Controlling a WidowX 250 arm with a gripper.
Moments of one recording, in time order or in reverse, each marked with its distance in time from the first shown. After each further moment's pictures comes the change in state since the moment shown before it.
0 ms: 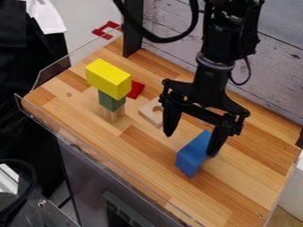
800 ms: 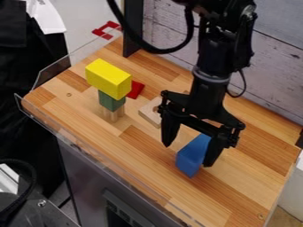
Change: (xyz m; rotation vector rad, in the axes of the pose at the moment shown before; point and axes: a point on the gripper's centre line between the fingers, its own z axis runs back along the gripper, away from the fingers) arm -0.003 -0.003 -0.015 -0.028 0.009 -0.072
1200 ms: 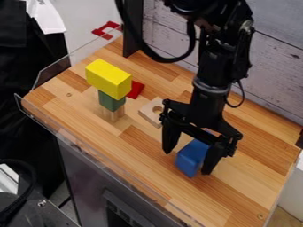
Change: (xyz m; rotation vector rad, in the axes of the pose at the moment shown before) arm 0.005 0.003 -0.016 0.005 0.037 -0.037
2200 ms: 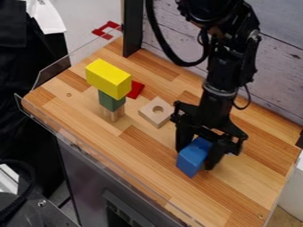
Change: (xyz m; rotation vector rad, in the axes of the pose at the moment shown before) arm 0.021 -0.001 -0.014 -0.007 0.011 -0.007
